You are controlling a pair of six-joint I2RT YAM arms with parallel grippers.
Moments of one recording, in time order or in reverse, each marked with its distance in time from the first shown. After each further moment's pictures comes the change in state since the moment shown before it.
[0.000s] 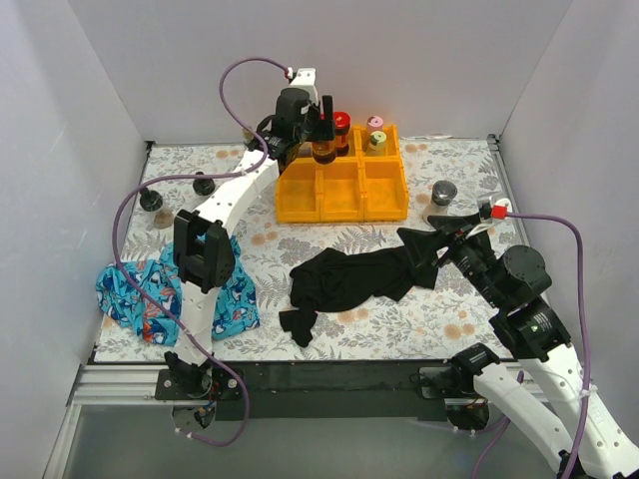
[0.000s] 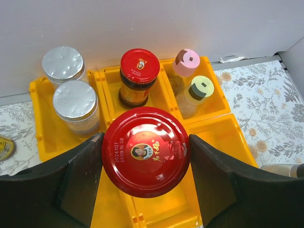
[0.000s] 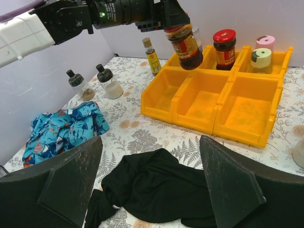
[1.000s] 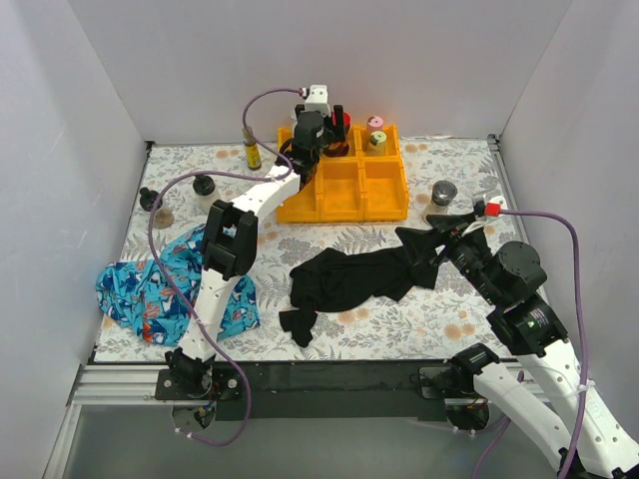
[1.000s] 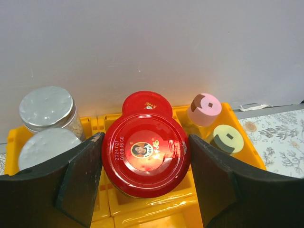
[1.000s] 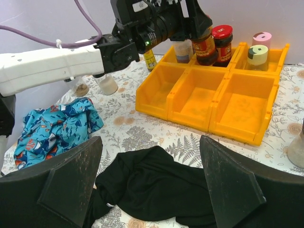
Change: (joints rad) left arm -0.027 0.256 0.008 0.500 -0.122 0.075; right arm 0.000 0.027 0.000 0.000 0.004 -0.024
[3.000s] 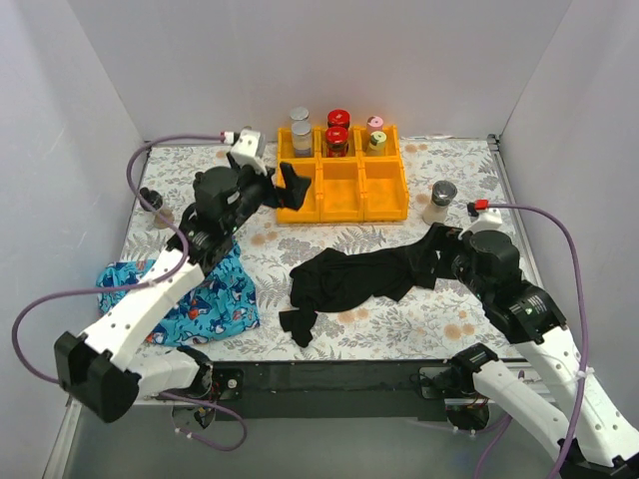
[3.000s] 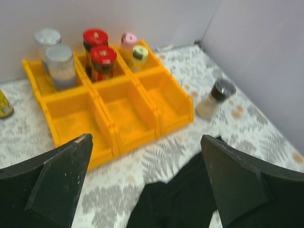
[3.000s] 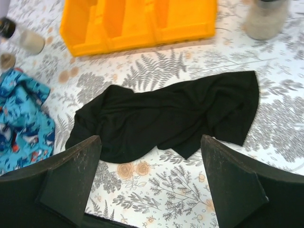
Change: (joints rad) left arm -0.035 -1.172 -0.963 -0.221 0.255 -0.073; right arm 0.000 0.101 0.078 -0.441 0.188 0.202
